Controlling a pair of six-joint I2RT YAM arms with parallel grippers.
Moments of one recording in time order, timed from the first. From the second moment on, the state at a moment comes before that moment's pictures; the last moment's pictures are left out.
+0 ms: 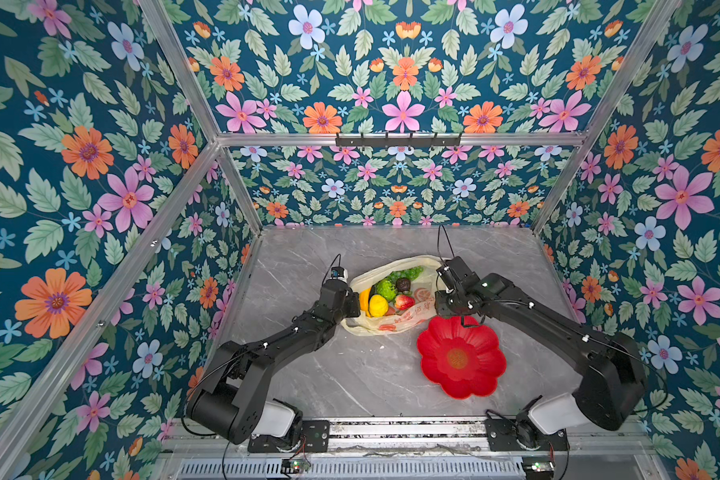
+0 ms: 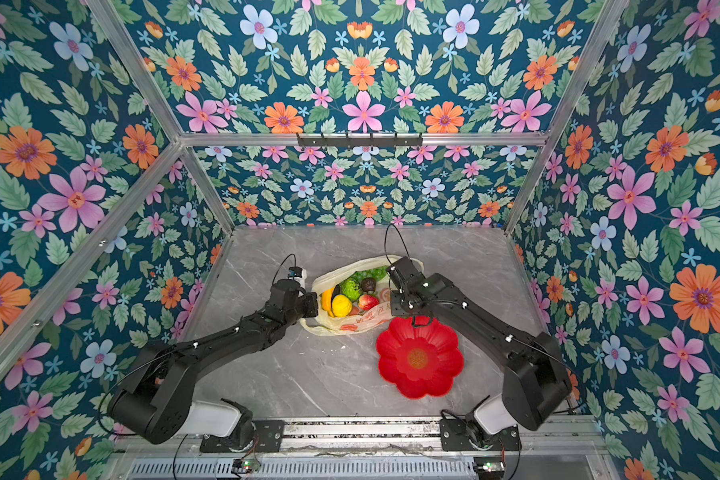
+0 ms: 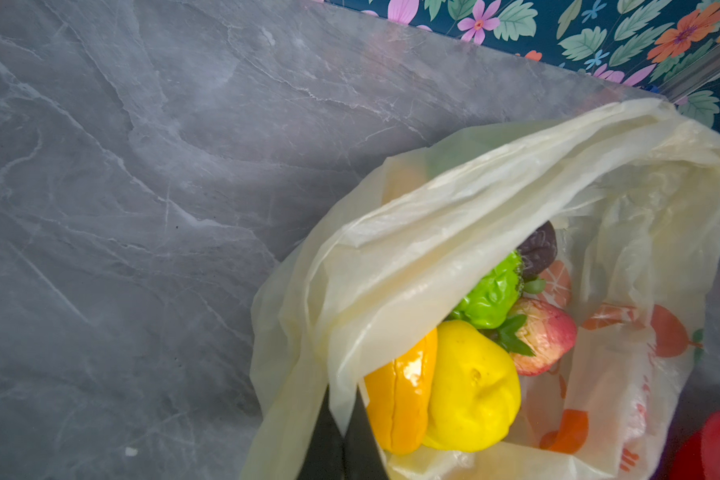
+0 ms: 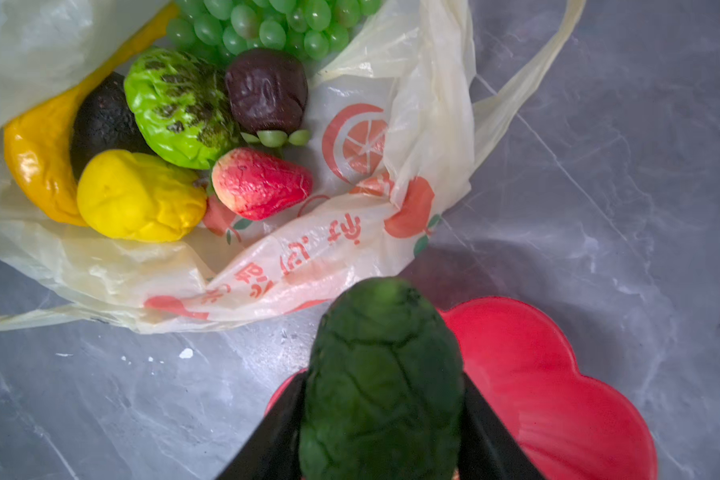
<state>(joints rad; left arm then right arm) -0.48 1.42 0.65 0.15 -0.08 -0.40 0.62 1.45 1.14 -0.80 0.13 0.53</state>
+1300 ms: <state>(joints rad) -0.48 1.41 0.64 0.16 -0.12 -0.39 0.69 1.43 0.69 -0.42 0.43 0.84</state>
